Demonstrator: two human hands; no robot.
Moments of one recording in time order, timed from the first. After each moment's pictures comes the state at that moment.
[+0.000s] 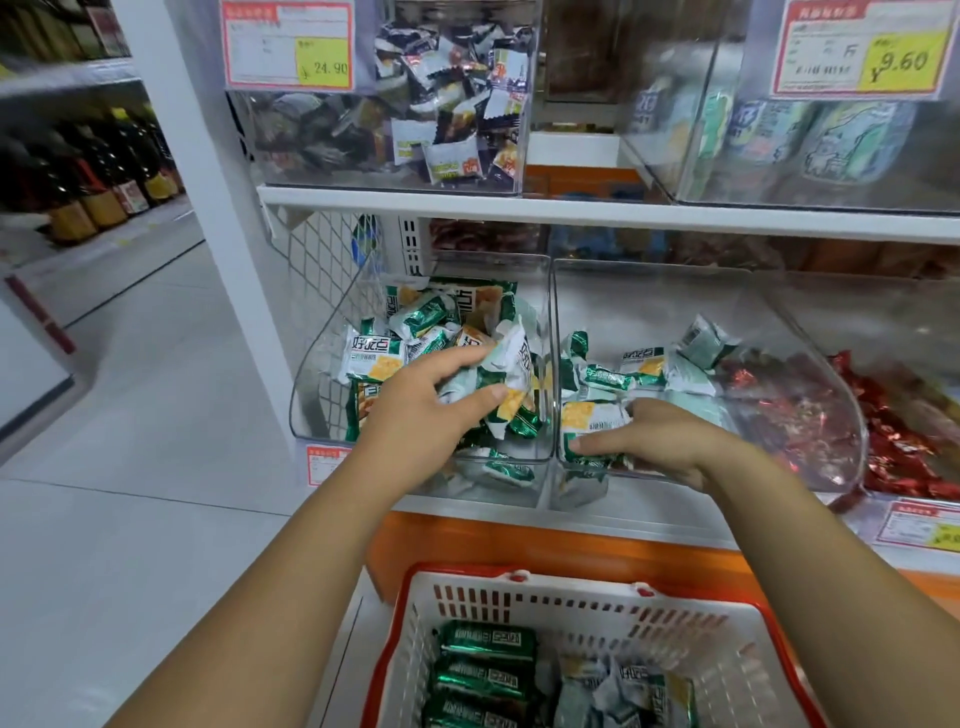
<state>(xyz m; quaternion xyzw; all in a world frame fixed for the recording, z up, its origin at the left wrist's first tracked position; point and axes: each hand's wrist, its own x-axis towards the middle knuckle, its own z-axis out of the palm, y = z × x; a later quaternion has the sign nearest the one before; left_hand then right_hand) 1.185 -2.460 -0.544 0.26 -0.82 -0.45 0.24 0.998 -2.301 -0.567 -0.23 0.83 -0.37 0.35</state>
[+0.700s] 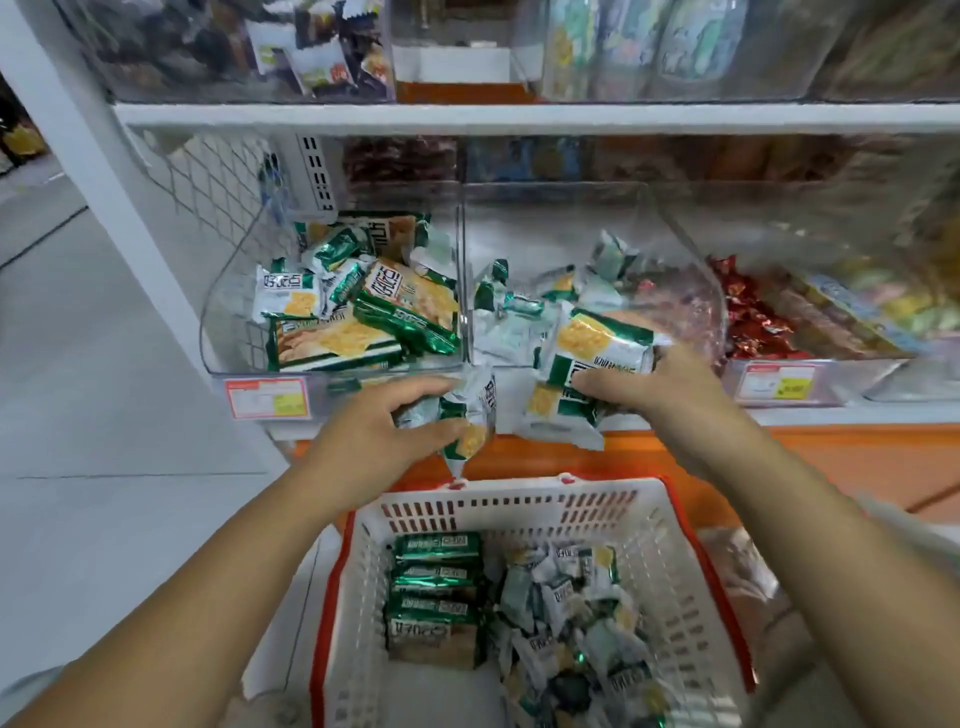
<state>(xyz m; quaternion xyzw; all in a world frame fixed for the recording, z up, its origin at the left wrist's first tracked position) 1.222 -2.400 -0.565 0.21 -0.85 -0.47 0.08 1.065 -2.198 -0.535 -0.26 0.73 -0.59 0.23</state>
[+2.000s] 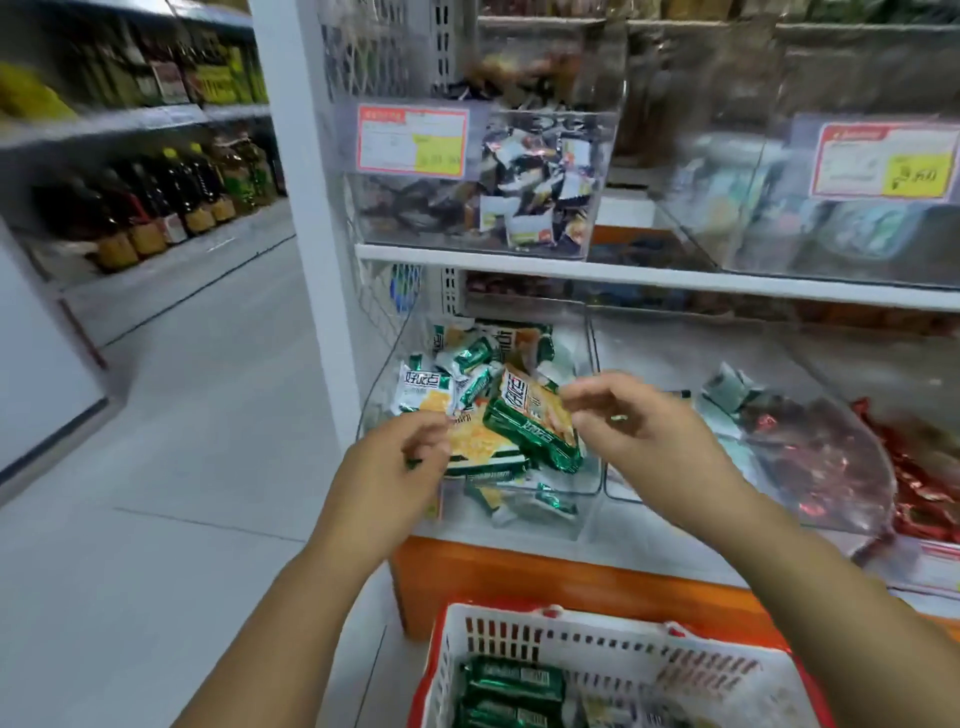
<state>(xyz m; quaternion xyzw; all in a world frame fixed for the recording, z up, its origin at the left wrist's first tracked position) 1.260 -2.480 -0.543 0.30 -0.83 -0.39 0.27 1.100 -2.315 -0.494 -0.44 0.74 -0.49 0.13</state>
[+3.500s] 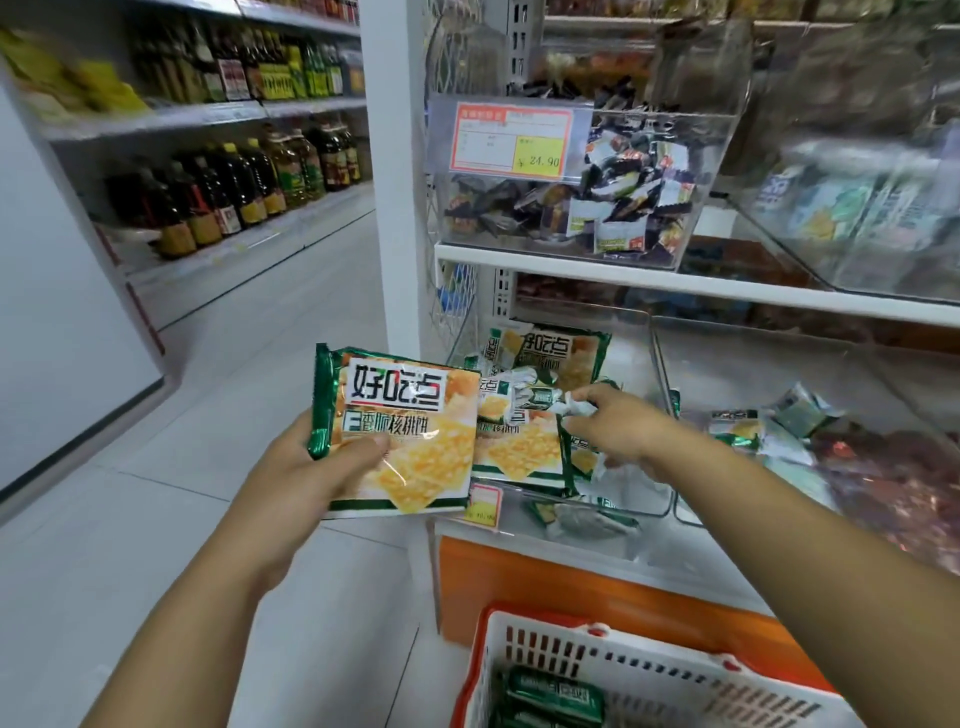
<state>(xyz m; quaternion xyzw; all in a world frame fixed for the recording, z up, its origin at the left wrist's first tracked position) 1.339 -2.531 -0.527 0.38 -0.66 -0.58 0.29 1.069 -2.425 -0.520 -0.34 0.86 -0.24 0.28</state>
